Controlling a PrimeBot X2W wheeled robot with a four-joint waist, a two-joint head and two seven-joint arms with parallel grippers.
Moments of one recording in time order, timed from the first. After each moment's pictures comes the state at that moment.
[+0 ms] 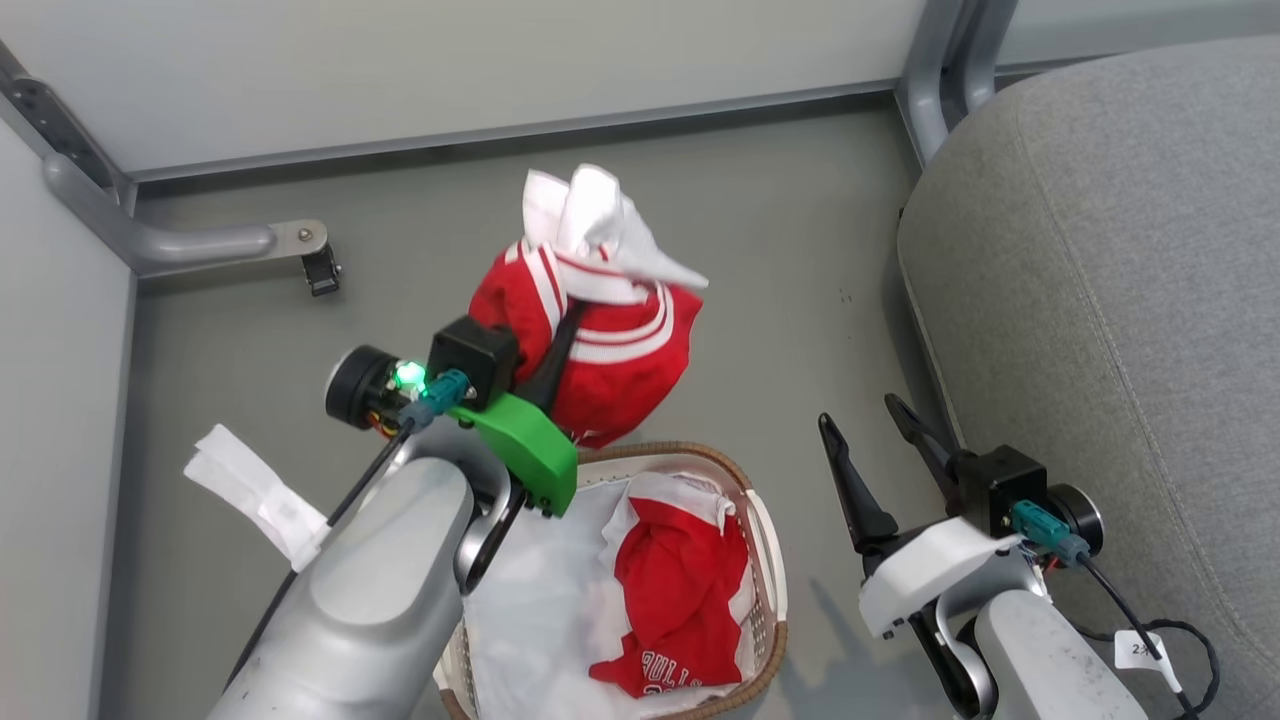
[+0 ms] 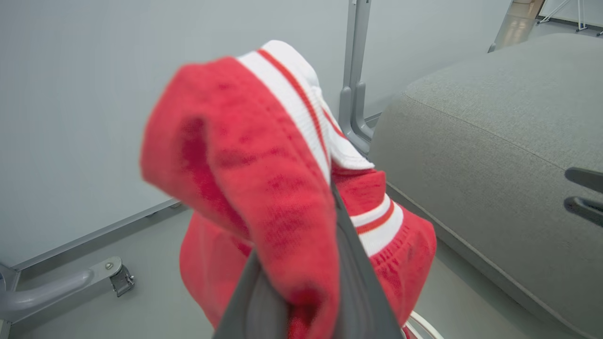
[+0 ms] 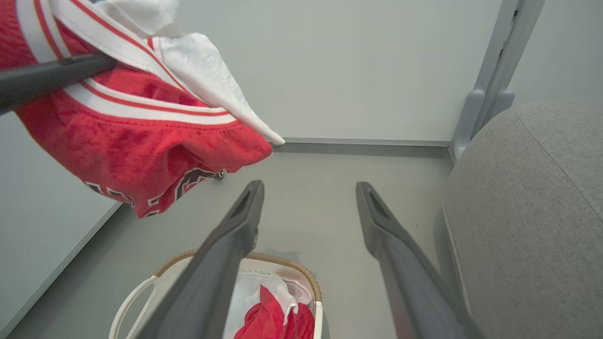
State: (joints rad) left arm -0.67 0.11 -0.68 0.71 -0.43 -0.08 -0.26; right arm -0.27 -0.05 0.25 0.40 0.21 0.13 -0.26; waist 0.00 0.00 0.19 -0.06
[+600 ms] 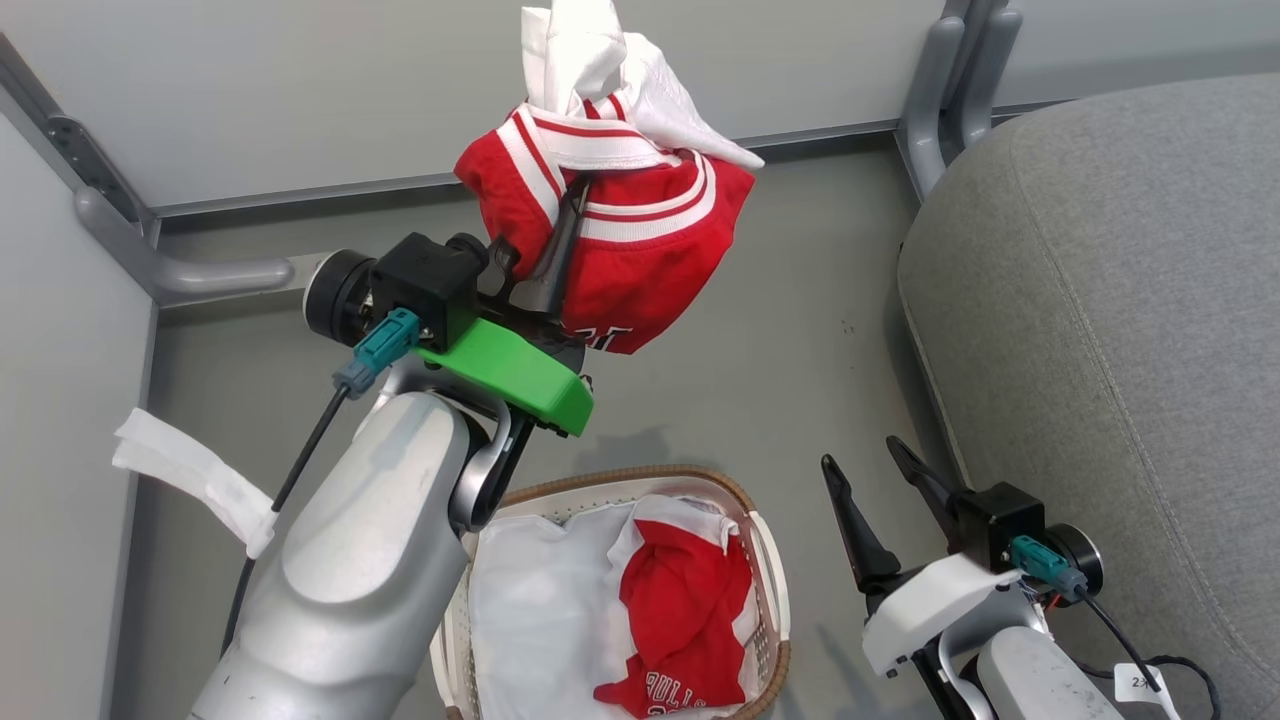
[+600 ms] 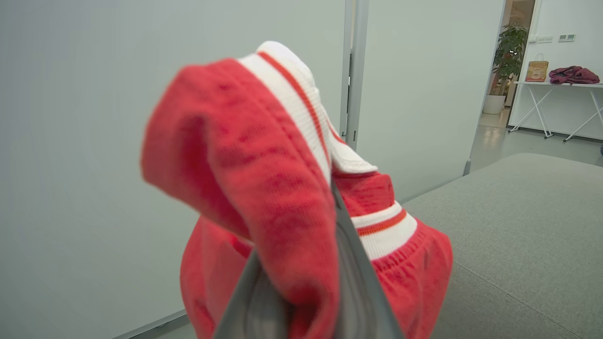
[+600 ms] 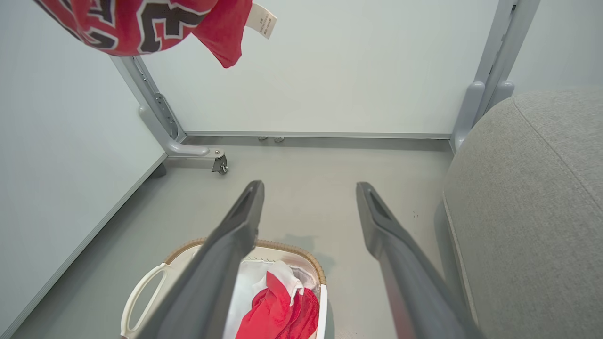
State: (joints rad) left arm -0.67 0.10 -0.54 0.41 -0.43 -0.08 -0.26; right arm -0.22 -0.05 0.25 0.41 0.22 0.13 -0.26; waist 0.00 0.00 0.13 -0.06
